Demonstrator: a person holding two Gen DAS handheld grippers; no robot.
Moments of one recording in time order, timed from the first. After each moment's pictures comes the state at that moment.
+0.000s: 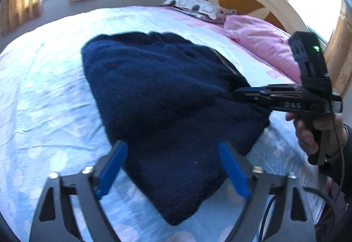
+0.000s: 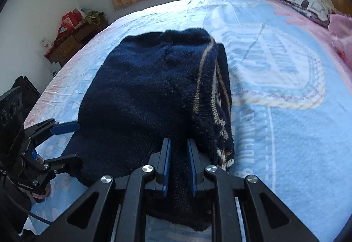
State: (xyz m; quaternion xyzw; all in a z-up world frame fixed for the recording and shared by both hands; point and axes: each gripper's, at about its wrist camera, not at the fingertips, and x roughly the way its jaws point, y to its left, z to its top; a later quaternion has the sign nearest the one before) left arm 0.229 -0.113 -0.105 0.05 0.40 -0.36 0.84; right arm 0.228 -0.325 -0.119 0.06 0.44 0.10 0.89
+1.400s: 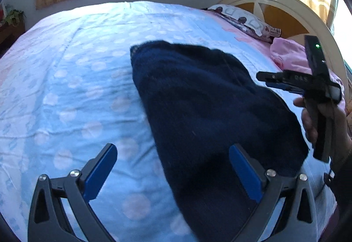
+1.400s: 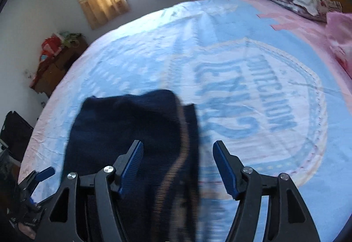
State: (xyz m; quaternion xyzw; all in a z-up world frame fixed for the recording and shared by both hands) left arm 0.287 -0.098 -0.111 -0.01 0.44 -0.25 0.86; right arm 0.342 -0.389 -0.111 0.14 0.44 0.05 0.88
